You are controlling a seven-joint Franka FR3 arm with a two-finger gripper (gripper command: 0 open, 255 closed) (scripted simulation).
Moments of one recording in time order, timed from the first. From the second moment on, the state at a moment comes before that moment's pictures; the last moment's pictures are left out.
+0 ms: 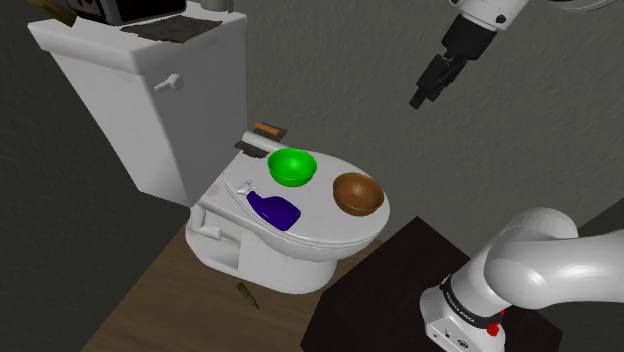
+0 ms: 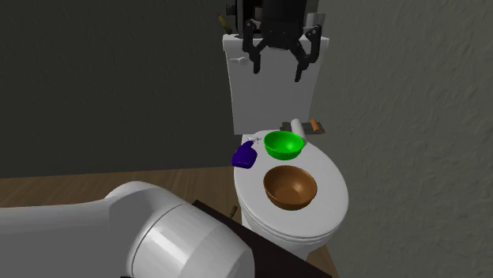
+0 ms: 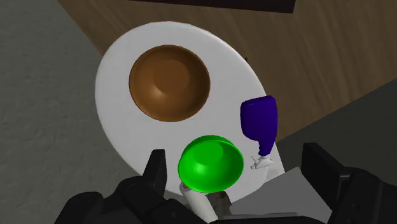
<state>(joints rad) -0.01 -0.79 -0.04 -2.26 0.06 1.61 -0.15</state>
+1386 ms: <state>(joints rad) 0.07 -0.37 0.16 -2.42 0.08 2.23 -0.03</state>
